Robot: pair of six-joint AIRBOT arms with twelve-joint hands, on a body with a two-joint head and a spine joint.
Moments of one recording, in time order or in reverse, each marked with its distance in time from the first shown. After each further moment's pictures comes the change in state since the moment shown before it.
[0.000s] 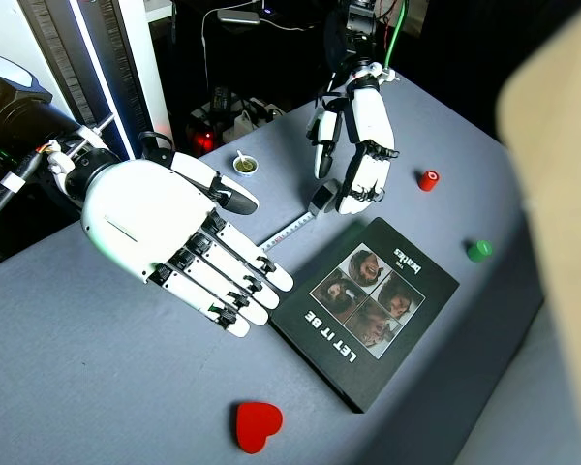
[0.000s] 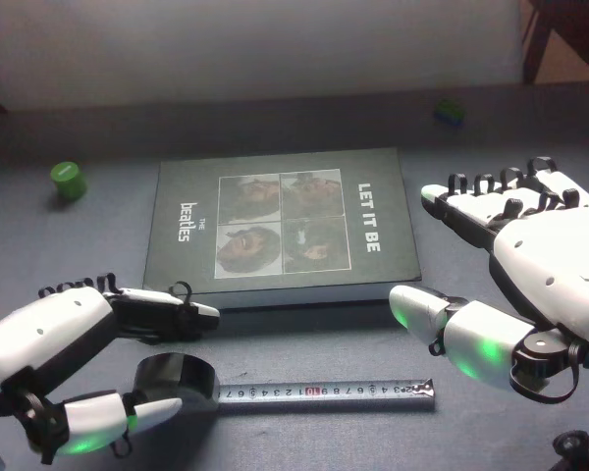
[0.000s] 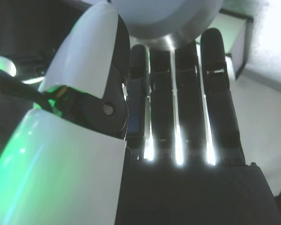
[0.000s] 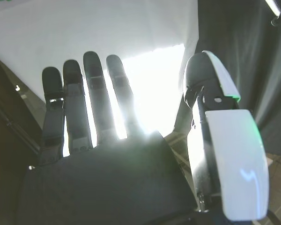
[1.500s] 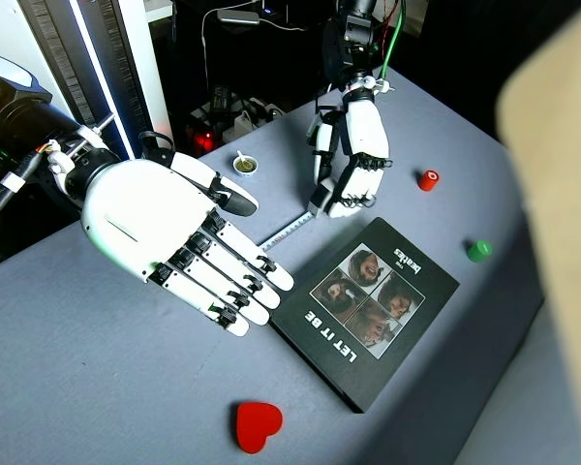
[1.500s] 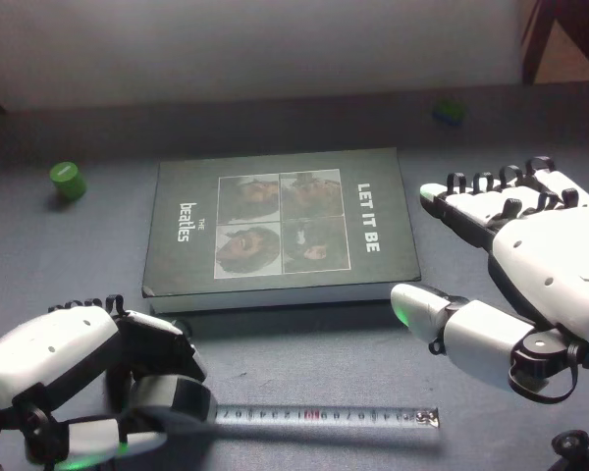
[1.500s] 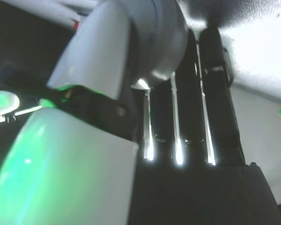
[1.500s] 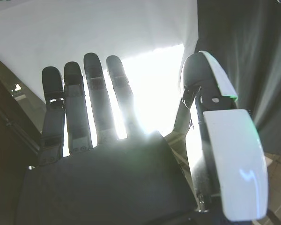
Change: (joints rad) left arm 0.019 -0.042 0.036 -0.020 0.030 0.070; right arm 0.000 -0.001 0.000 -0.003 0.000 0.000
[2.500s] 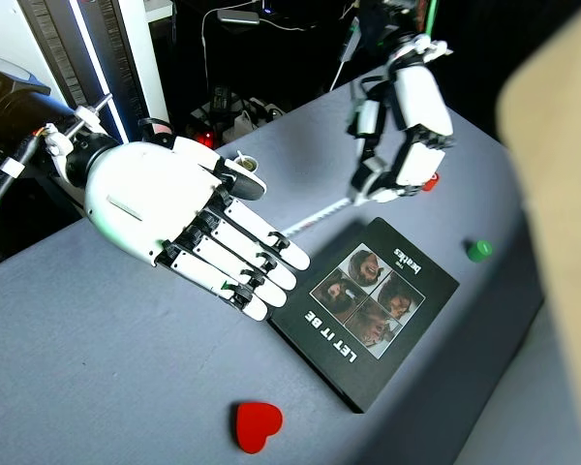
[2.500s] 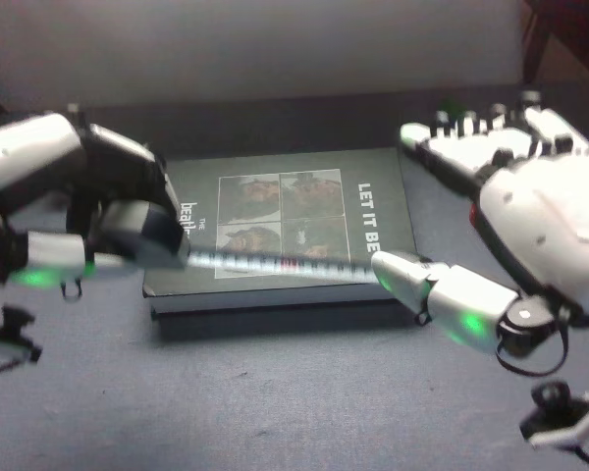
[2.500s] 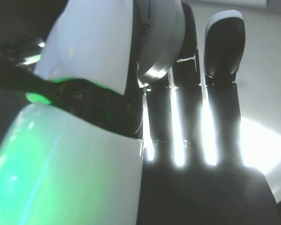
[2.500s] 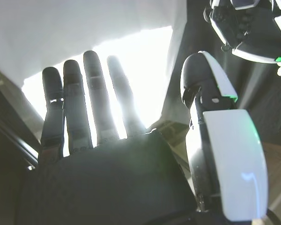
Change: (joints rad) left arm -0.461 0.210 0.057 0.151 0.393 -0.085; right arm 0.071 0.000 -0.003 -0.096 -0.042 -0.024
